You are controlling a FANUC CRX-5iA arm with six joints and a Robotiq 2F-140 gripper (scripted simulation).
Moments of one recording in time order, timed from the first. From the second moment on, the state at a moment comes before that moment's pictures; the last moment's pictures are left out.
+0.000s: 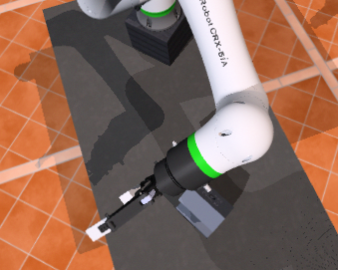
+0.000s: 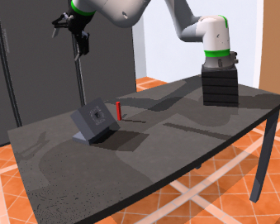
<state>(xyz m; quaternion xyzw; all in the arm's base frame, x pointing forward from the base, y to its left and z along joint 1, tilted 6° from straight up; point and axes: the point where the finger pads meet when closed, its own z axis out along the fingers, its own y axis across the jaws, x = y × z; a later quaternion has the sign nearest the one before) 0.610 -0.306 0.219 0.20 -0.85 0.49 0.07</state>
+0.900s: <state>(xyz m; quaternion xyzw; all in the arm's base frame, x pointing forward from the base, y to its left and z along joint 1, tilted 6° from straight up) 0.579 -0.298 0.171 0.43 -0.80 0.38 0.18</state>
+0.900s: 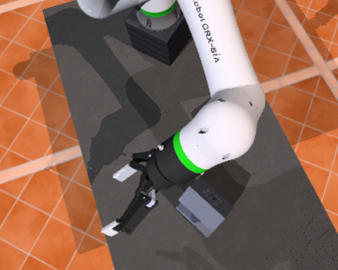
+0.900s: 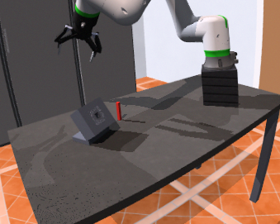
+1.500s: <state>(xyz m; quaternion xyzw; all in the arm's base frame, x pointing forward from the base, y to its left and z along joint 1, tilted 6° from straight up) 0.558 -0.287 0.139 0.59 -0.72 0.29 0.22</state>
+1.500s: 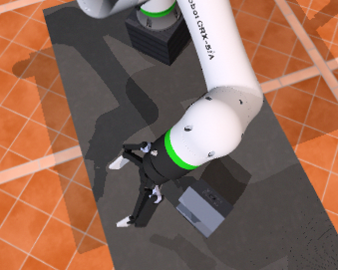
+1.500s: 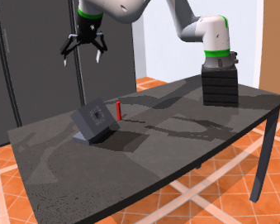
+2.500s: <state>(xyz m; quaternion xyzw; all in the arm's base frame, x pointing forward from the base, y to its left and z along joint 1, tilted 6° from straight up) 0.529 -0.257 0.091 0.81 -0.52 0.14 0.23</state>
